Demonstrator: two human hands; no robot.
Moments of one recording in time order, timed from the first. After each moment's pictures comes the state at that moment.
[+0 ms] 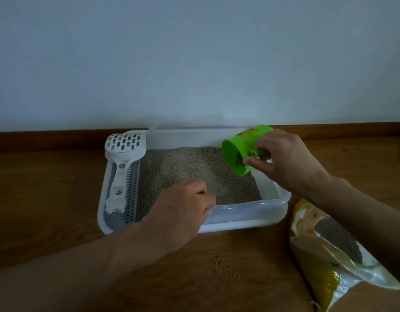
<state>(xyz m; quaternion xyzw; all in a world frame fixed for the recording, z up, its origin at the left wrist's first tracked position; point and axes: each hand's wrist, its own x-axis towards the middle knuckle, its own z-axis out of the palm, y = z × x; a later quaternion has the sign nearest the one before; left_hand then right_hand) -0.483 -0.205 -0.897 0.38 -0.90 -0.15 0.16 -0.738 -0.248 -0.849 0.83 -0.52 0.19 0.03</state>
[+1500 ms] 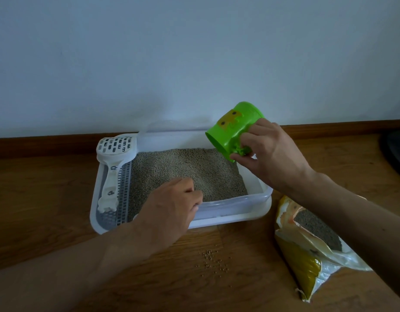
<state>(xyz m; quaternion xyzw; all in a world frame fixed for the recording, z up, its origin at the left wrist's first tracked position) -0.482 -0.197 -0.902 0.38 -0.90 -0.12 0.19 -0.726 -0.229 -0.827 0.84 -0.48 0.19 0.14</state>
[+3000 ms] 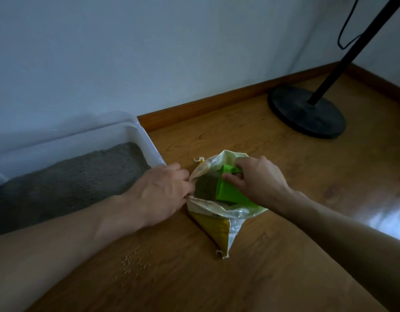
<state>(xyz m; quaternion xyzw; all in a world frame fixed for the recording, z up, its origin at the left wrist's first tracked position) -0.668 -0.183 -0.861 0.13 -0.99 -0.06 -0.01 -0.875 -0.072 -0.857 0.56 -0.83 0.04 -0.04</state>
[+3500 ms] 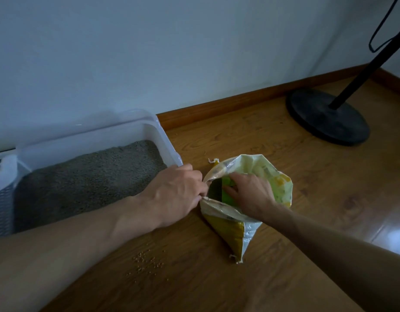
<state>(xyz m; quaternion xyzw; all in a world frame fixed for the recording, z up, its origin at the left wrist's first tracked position) -0.657 -0.191 -0.876 0.16 -0.98 -0.11 0.05 -0.861 -0.100 -0.923 0.59 -0.81 0.02 -0.04</state>
